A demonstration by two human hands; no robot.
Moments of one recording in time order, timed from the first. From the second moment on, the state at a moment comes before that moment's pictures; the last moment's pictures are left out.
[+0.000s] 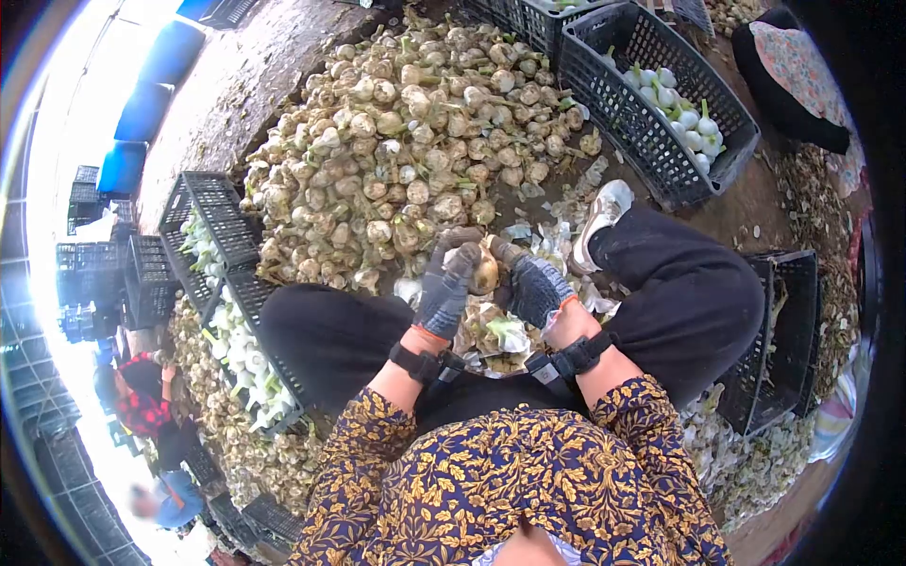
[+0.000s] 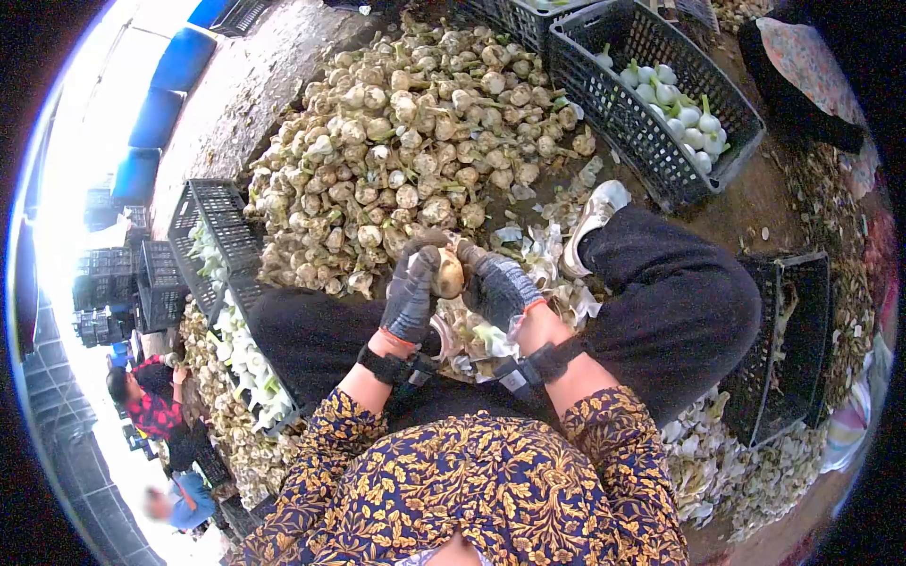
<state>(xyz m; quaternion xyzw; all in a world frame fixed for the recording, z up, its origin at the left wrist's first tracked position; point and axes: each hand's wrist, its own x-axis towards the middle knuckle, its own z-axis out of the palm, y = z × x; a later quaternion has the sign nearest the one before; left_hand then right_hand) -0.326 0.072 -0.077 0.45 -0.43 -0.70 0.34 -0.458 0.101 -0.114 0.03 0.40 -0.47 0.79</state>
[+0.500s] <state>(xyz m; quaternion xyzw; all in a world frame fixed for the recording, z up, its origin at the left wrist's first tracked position) -0.330 0.080 -0.071 0.47 -0.58 -0.52 0.42 -0.470 0.106 -0.077 -0.33 0.55 -0.42 0.64</state>
